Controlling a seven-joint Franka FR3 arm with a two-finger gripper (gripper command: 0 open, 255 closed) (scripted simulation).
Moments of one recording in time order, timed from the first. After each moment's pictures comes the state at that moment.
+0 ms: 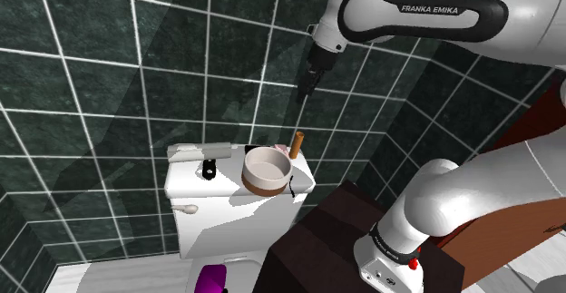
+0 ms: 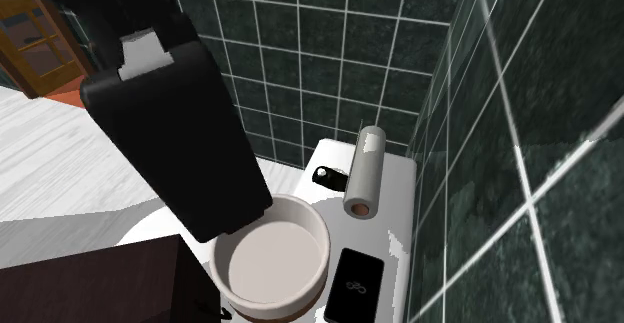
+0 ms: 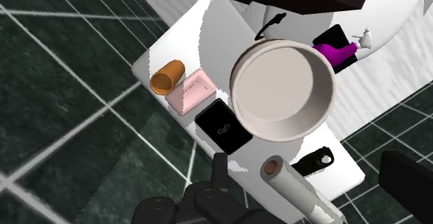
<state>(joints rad) 0.04 -0.52 0.05 -2.31 0.08 1.89 -0.26</state>
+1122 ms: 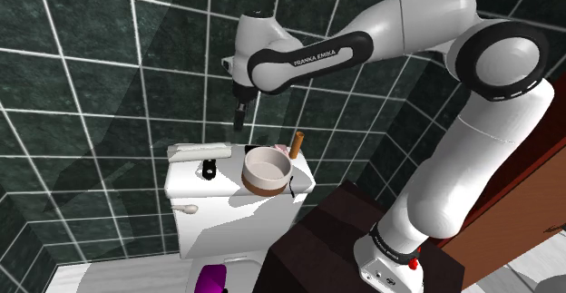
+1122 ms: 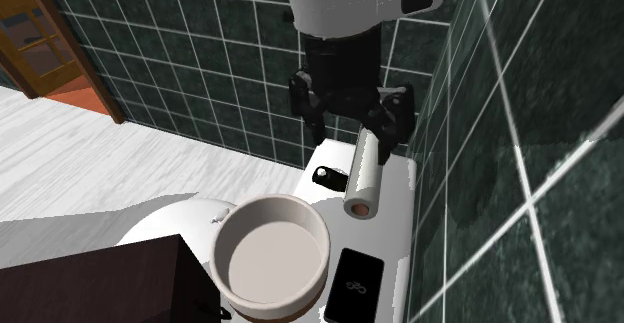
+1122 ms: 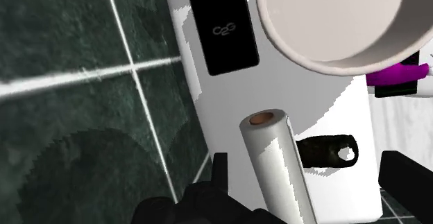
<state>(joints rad) 0.13 0.06 0.21 -2.07 -0.18 2.21 -0.34</state>
